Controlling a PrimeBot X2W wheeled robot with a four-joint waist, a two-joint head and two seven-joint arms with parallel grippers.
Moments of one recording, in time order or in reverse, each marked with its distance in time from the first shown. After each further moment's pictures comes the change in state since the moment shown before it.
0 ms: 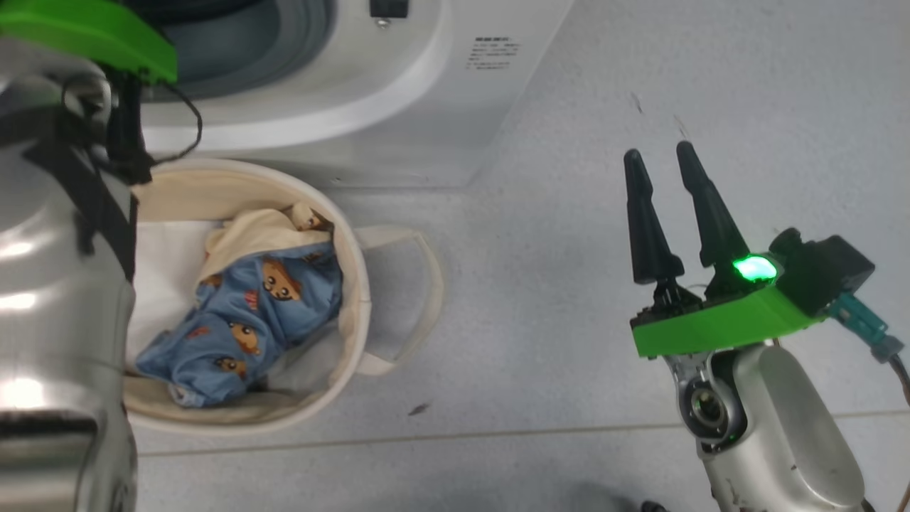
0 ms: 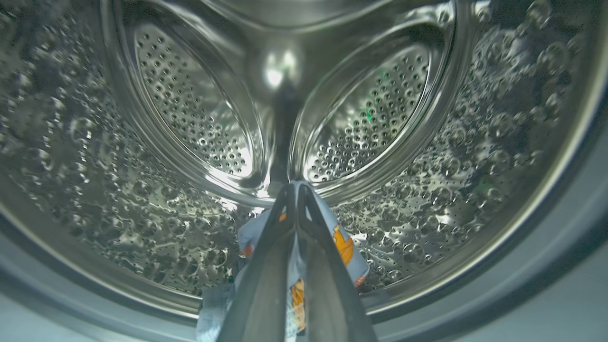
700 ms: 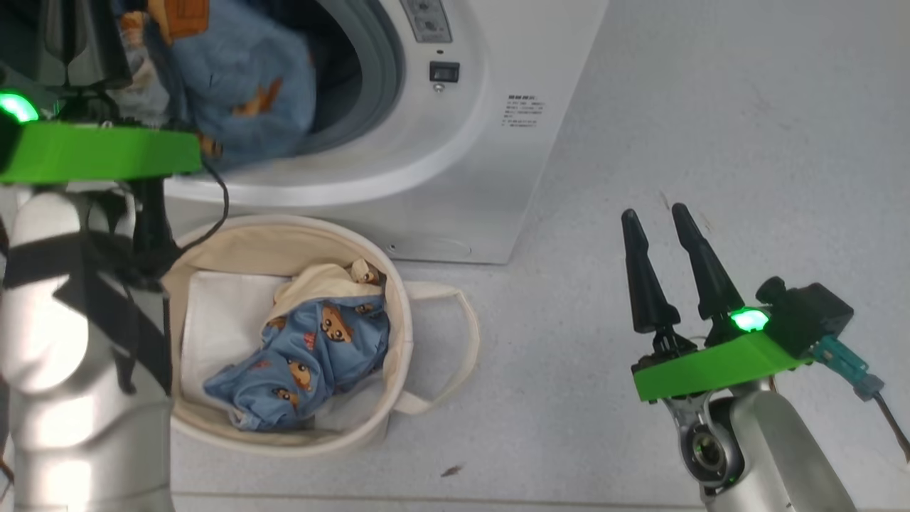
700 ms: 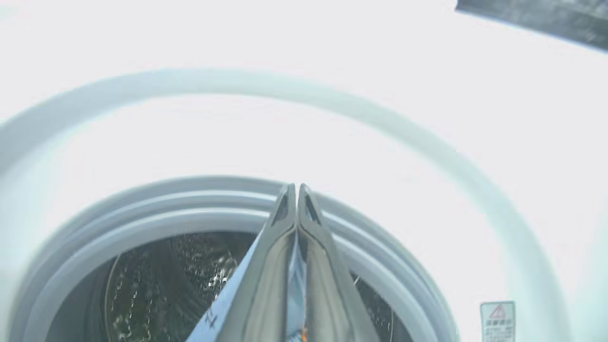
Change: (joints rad) left arm 0.387 -0.077 0.122 -0.634 0.093 -0.013 -0.006; right arm 0.099 0.000 -0.010 0.036 -0.025 0.000 0.000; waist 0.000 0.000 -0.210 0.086
